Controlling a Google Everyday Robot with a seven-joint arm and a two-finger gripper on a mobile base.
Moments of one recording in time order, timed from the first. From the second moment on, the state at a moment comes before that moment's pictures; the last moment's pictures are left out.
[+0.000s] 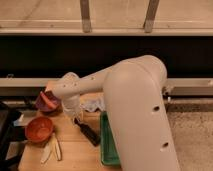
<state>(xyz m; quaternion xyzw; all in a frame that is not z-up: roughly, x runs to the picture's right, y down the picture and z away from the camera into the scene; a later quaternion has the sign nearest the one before) -0.149 0.163 0.789 -0.34 0.18 0.46 0.80</state>
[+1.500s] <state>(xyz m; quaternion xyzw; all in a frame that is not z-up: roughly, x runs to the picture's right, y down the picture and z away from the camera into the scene) -0.267 0.173 0.692 -0.48 -0.03 0.12 0.87</state>
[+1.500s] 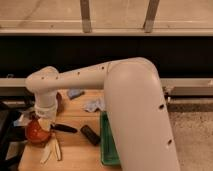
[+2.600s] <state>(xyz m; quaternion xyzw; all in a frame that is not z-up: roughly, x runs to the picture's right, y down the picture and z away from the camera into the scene) -0.277 0.193 0.707 -0.53 -0.03 0.04 0.85</state>
